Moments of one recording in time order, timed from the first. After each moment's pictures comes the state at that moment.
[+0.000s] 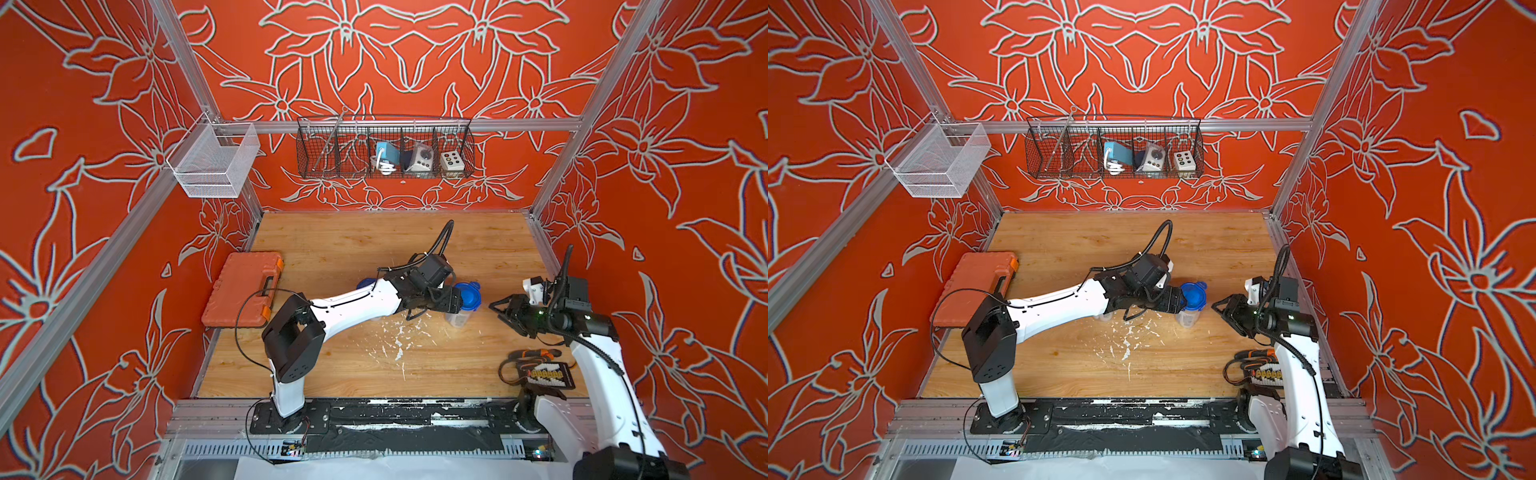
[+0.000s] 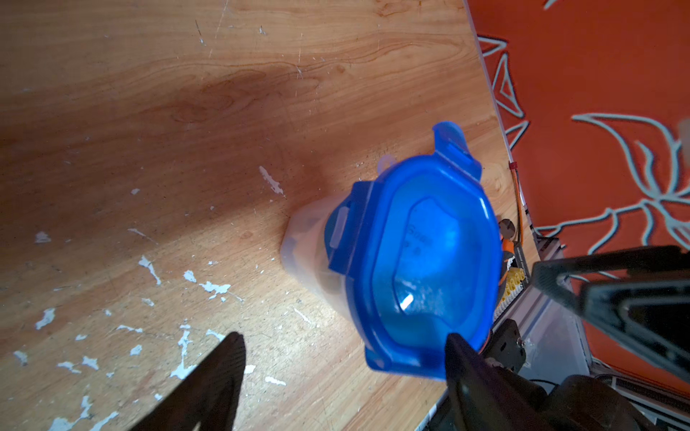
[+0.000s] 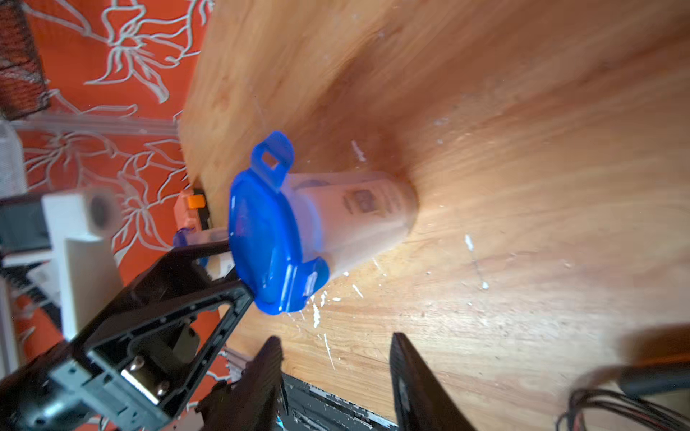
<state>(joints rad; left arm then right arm) -0.91 1.82 1.44 -0.45 0.13 -0.68 -0.18 0.91 0.77 -0.95 -0.66 0.47</state>
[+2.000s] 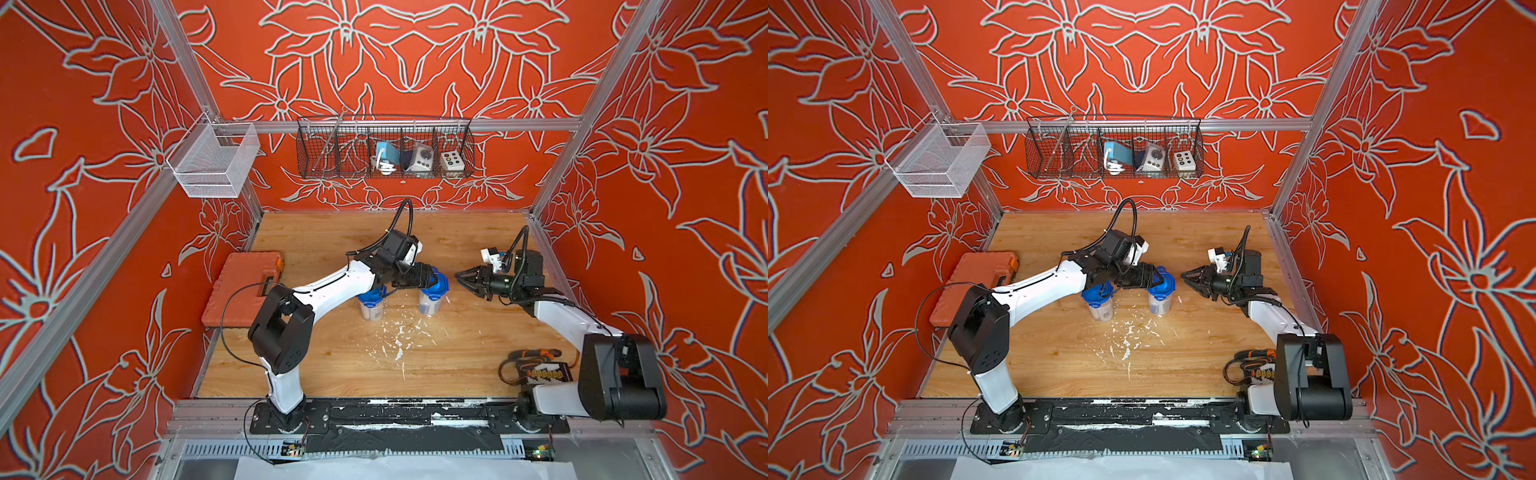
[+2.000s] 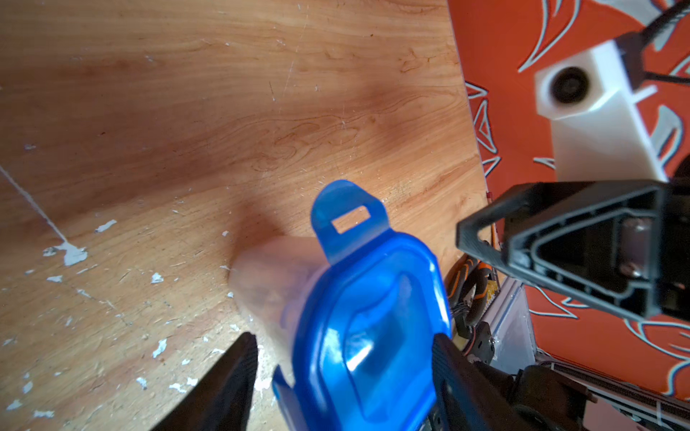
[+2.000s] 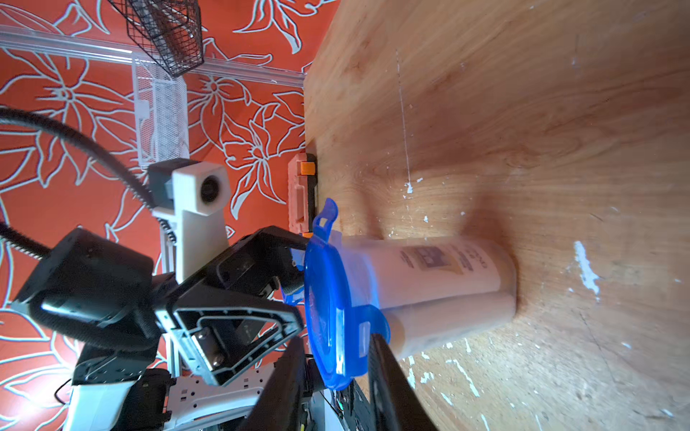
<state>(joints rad) -0.64 1.81 1.39 -0.40 0.41 -0.60 0.04 1.38 0.69 0.07 -1.07 0.87</state>
